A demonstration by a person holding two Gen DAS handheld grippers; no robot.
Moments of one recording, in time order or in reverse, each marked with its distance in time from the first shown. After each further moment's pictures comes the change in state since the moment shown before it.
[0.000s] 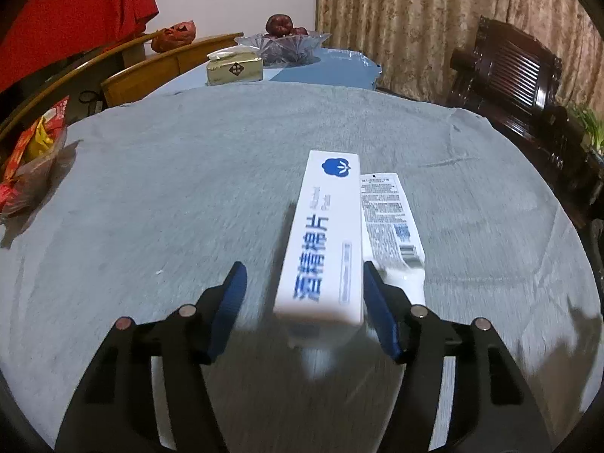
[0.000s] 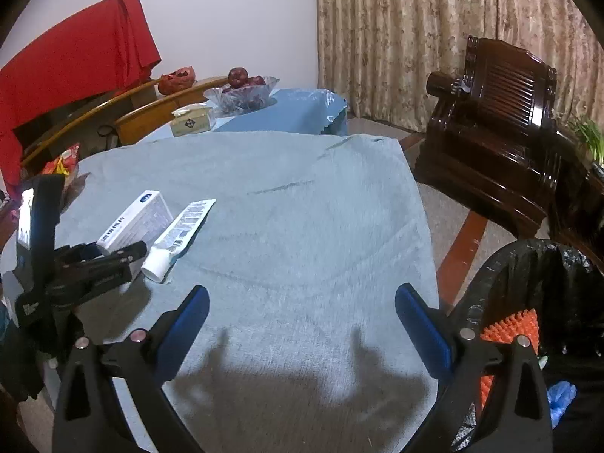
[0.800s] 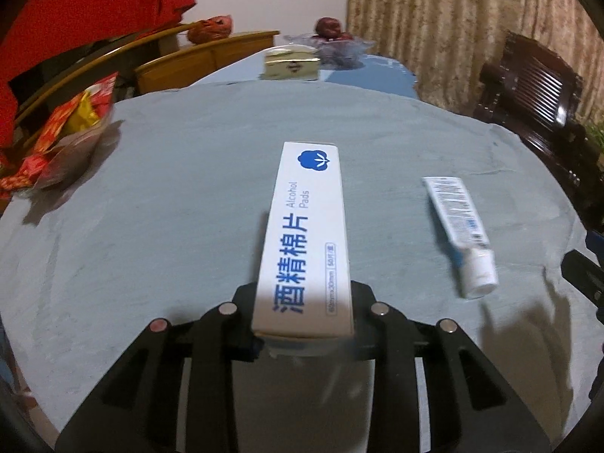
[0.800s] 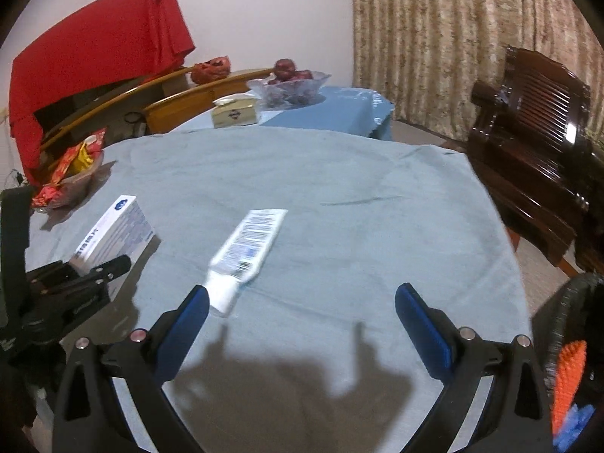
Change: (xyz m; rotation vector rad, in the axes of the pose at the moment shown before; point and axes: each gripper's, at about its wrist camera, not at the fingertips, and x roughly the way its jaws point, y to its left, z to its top) left arm -0.028 0.070 -0.018 -0.077 -0.003 0.077; right arm 0.047 0.088 0.021 -0.083 0.011 0.100
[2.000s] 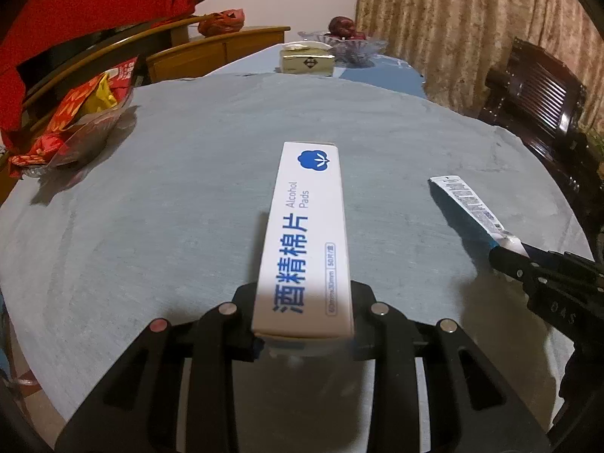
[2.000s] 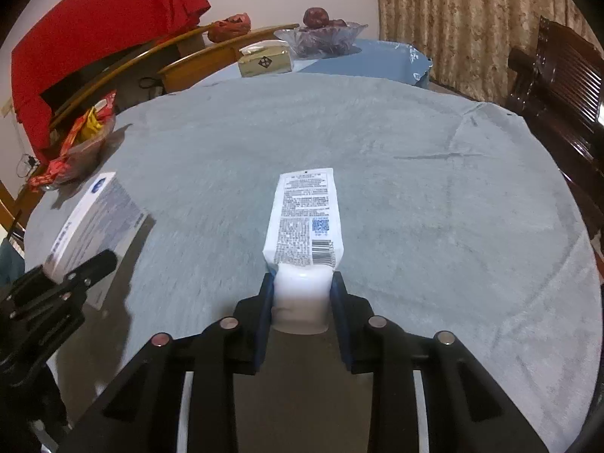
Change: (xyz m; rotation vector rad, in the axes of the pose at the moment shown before) left arm -0.019 0.013 -0.017 -0.027 0.011 -0.013; right arm 0.035 0.025 -0.012 0.011 0.162 0.091
